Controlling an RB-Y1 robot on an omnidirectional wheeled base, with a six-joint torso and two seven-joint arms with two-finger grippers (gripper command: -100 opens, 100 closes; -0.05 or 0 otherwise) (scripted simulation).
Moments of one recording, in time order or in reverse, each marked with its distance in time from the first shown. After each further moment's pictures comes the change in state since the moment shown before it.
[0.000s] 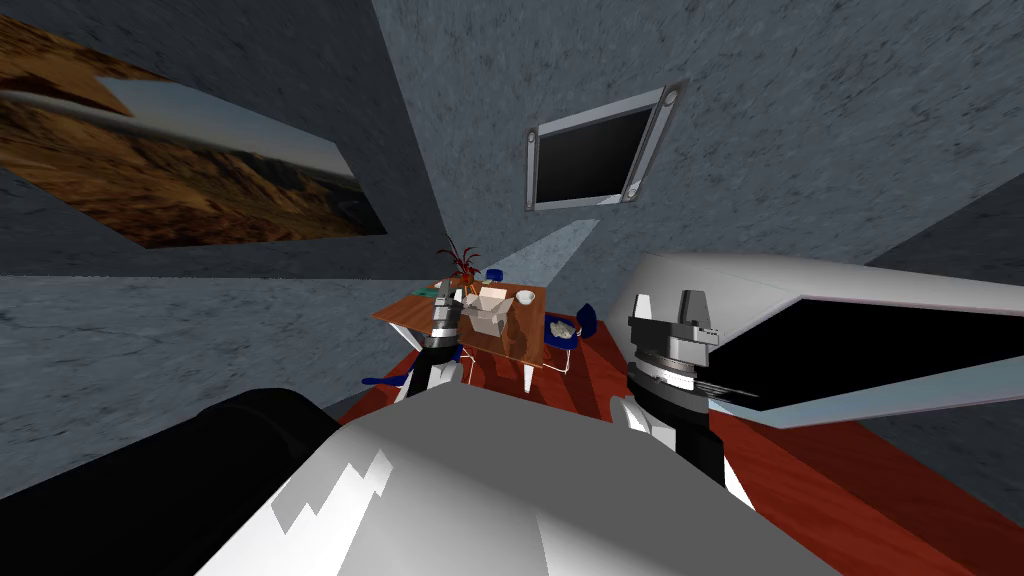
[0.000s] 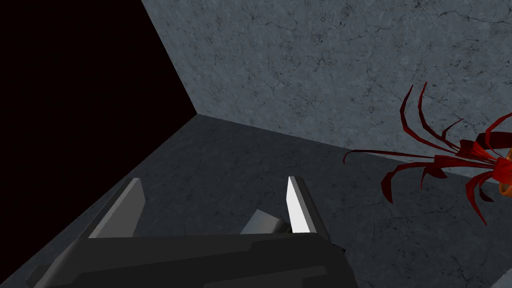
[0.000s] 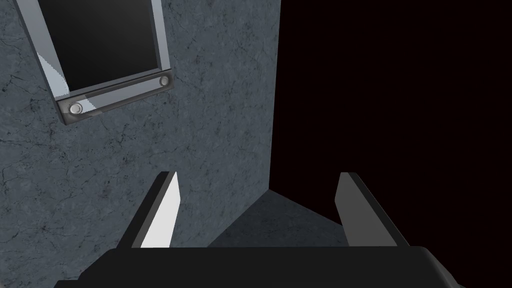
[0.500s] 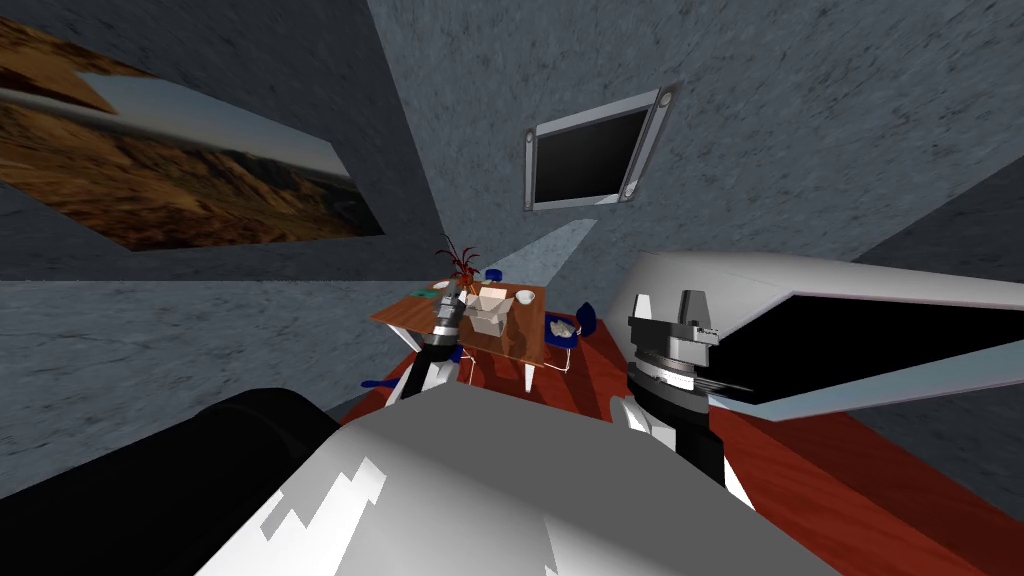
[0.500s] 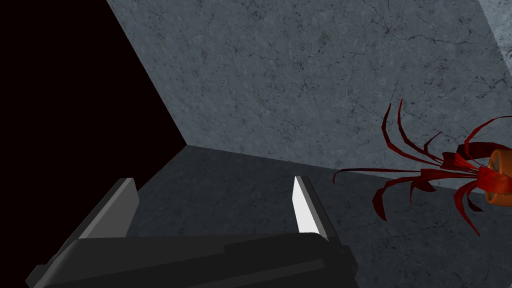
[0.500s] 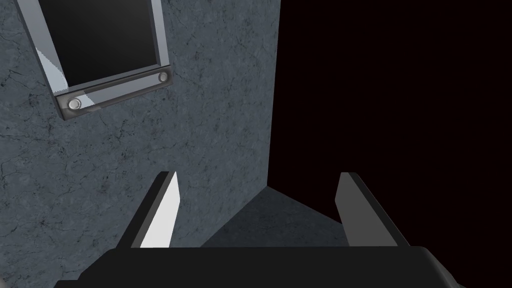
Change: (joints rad) left arm -0.013 0.101 0.004 -0.003 0.003 0.085 0.001; right arm 0.000 0.000 0.000 0.000 0.000 0.000 0.000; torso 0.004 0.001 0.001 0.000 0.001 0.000
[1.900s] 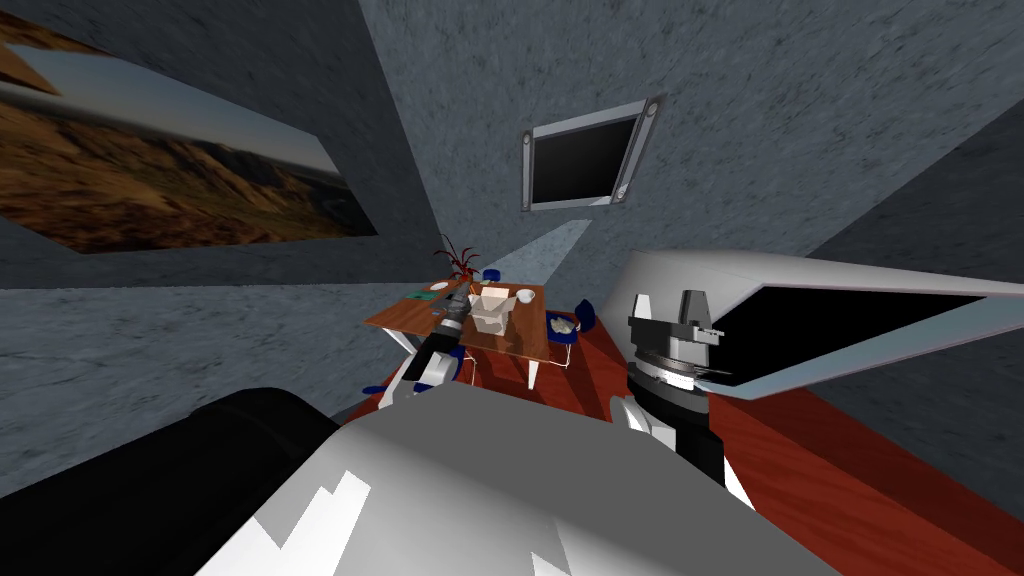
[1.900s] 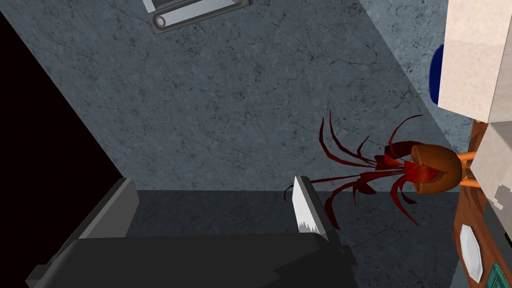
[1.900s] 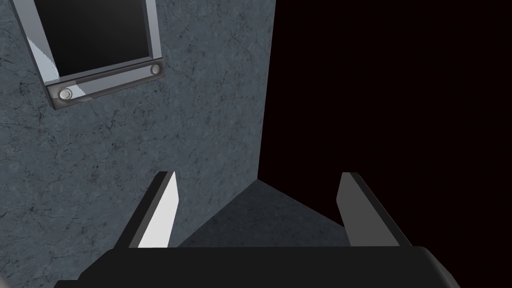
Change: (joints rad) left arm -0.060 0.073 0.005 -0.034 0.004 0.334 -0.007; right arm 0.000 0.000 0.000 0.000 0.000 0.000 0.000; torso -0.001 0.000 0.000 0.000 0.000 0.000
